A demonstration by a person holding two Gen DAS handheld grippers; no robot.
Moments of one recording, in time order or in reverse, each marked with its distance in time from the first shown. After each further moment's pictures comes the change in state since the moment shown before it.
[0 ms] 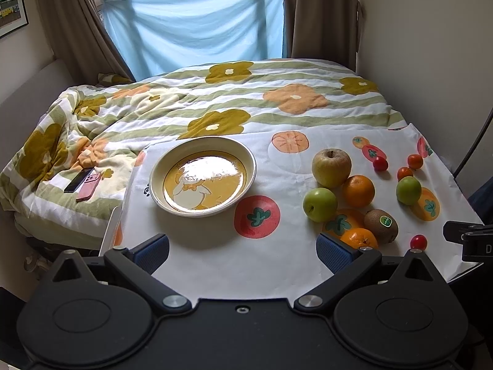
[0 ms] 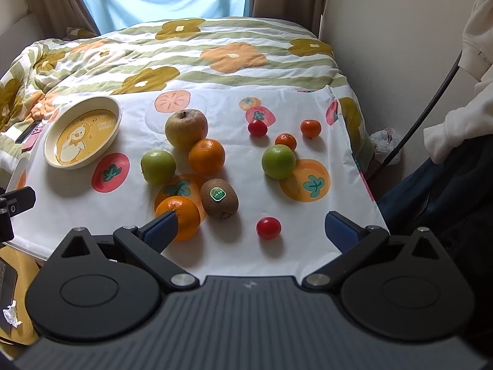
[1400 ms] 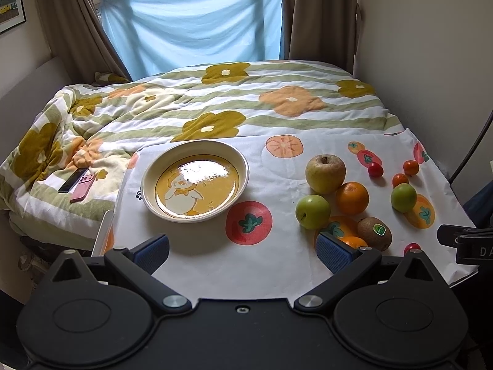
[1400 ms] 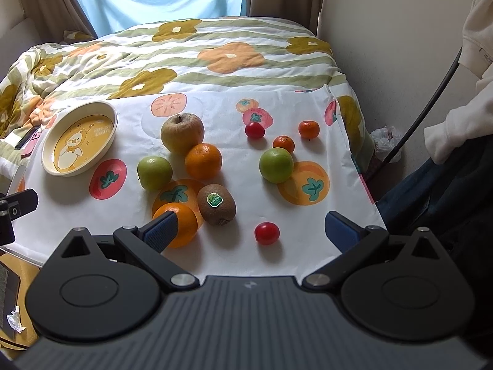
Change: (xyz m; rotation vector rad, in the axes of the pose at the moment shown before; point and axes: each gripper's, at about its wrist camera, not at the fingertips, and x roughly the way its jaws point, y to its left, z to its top) left arm 0.004 -0.003 0.007 -0.009 -0.002 -0.019; right arm 0.004 -0.007 0.005 0.016 0.008 0.006
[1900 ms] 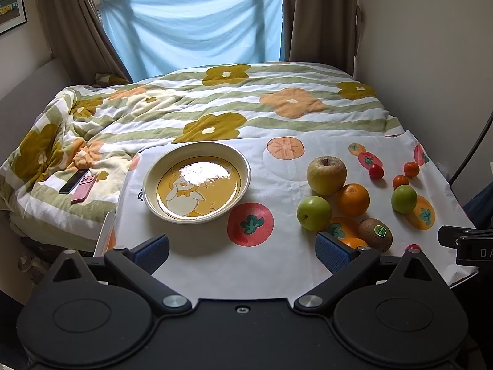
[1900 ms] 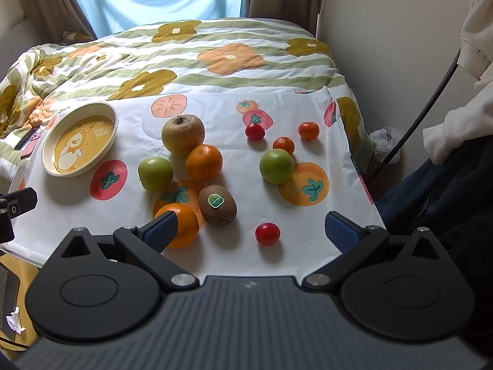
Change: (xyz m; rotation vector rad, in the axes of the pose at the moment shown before) left arm -0.001 0.001 0.001 -0.001 -0.004 0.001; right arm 0.000 0.001 0.001 0.001 -0.002 -0.002
